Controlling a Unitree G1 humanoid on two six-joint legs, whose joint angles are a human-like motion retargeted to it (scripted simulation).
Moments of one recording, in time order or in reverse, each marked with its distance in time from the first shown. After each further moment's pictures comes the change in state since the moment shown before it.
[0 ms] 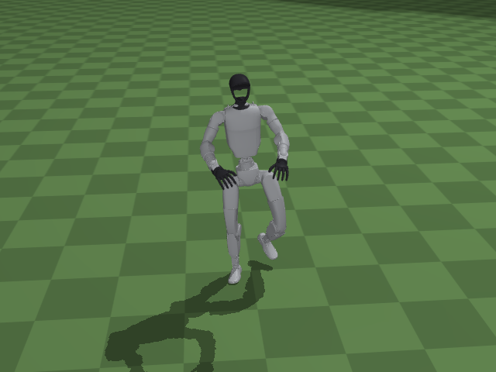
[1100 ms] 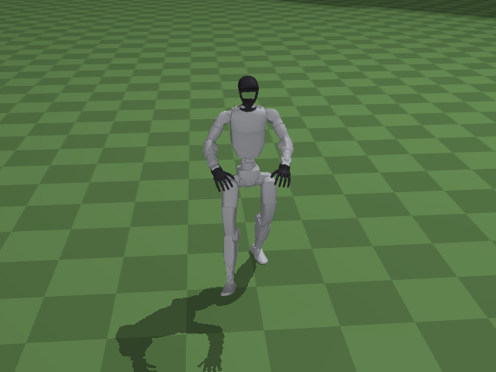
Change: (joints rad) left arm -0.050 0.034 0.004 0.024 -0.005 0.008 0.000; right arm -0.050 -0.002 0.001 0.043 0.032 0.003 -0.005; waist -0.128 0.044 0.106; left_leg 0.404 -0.147 -0.146 -0.793 -0.093 -0.150; right_leg -0.172 0.021 -0.139 -0.209 0.215 0.093
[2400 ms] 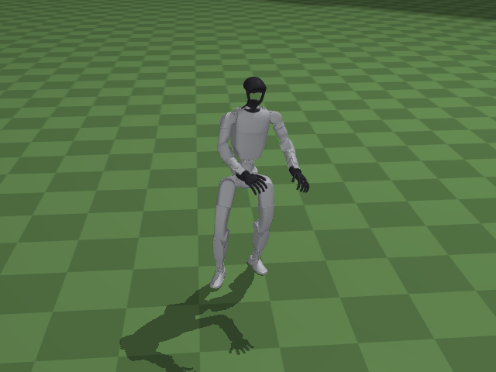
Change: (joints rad) left arm 0.321 -0.001 0.182 -0.155 -0.079 0.037 -0.023; right arm -0.062 0.175 0.087 0.097 -0.016 -0.005 -0.012; waist 0.257 0.008 -0.027; left_leg -0.160 0.098 0.074 0.037 0.021 0.034; right_leg -0.035 -0.068 0.027 0.582 -0.171 -0.158
